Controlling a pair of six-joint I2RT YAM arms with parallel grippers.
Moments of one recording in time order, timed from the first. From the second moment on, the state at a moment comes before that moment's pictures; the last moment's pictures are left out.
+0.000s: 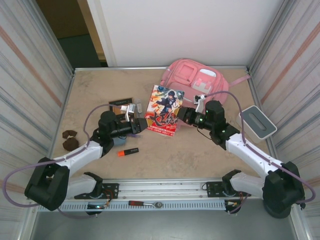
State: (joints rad) left arm -0.45 1.18 0.48 0.52 0.76 -0.93; right arm 0.49 1.11 0.69 0.08 -0.41 0.88
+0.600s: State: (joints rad) left arm -0.26 1.06 0.67 -0.09 0.68 -0.65; right arm 0.45 1.45 1.09 -0.45 0.07 0.10
